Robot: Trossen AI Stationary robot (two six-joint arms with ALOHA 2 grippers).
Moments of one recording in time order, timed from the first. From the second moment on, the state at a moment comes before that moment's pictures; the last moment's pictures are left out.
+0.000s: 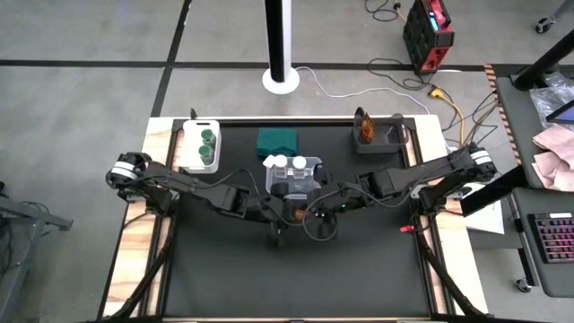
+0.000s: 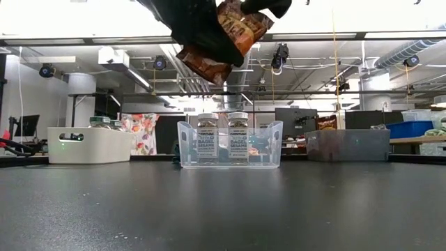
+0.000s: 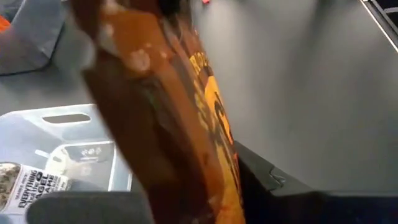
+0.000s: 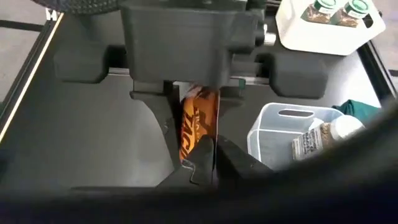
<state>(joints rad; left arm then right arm) -0.23 1.66 1.17 -0.19 -0.20 -0.04 0.22 1.55 1.38 -0.56 0.19 0.05</state>
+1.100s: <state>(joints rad) -0.44 1.66 1.17 -0.58 -0.50 -0.35 0.24 1.60 1.15 -0.43 0.15 0.18</state>
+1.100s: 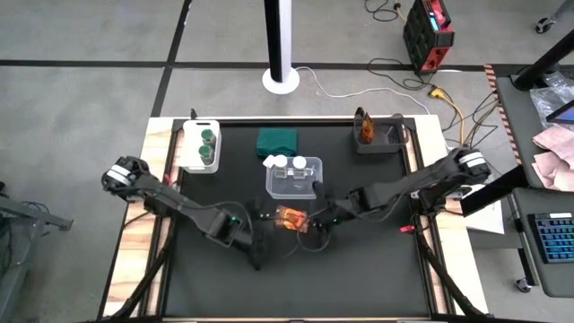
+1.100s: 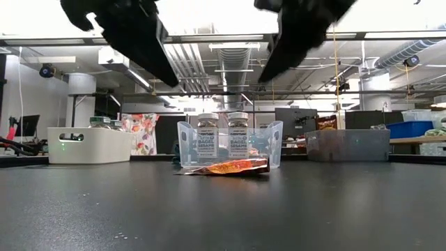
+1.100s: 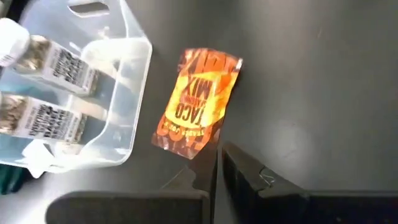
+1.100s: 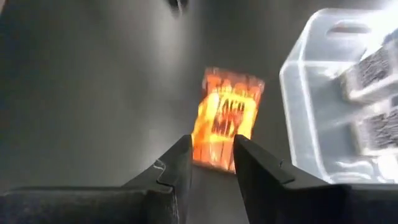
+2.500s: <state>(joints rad) -0.57 1.63 1.16 -0.60 -0.78 -0.42 0.27 1.94 1.17 -0.36 0.29 0.08</state>
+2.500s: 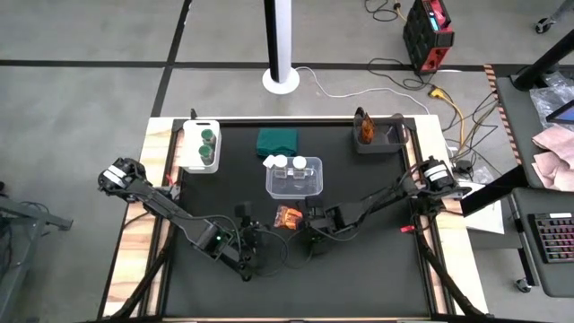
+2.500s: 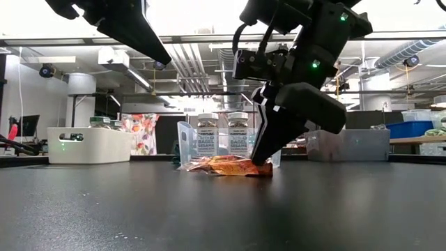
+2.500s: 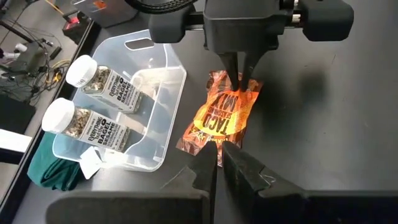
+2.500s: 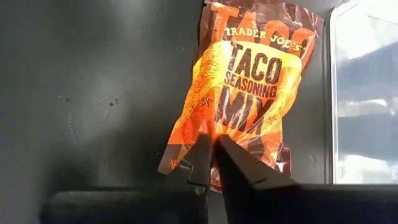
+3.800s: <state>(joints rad) -0.56 1.63 0.88 -0.13 -0.75 -0.36 0.37 1.86 1.15 -0.45 0.21 -0.27</state>
